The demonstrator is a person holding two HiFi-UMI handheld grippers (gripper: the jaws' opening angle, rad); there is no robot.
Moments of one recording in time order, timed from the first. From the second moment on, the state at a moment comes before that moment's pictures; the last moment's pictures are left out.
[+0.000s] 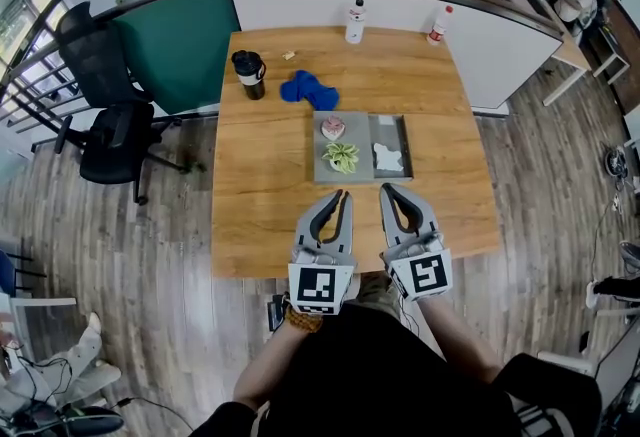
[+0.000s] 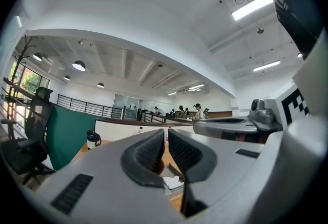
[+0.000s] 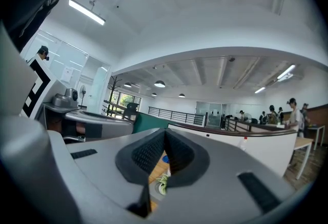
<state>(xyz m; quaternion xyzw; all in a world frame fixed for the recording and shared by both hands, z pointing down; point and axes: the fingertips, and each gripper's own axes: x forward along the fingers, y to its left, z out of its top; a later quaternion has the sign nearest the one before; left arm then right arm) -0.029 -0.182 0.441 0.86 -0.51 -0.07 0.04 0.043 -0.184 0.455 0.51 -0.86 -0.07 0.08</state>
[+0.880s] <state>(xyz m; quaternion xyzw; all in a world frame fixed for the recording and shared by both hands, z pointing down) -0.024 -0.178 0.441 0.86 -0.51 -0.06 0.01 0.038 -0.177 0.467 0.50 -0.86 -0.04 0.09</state>
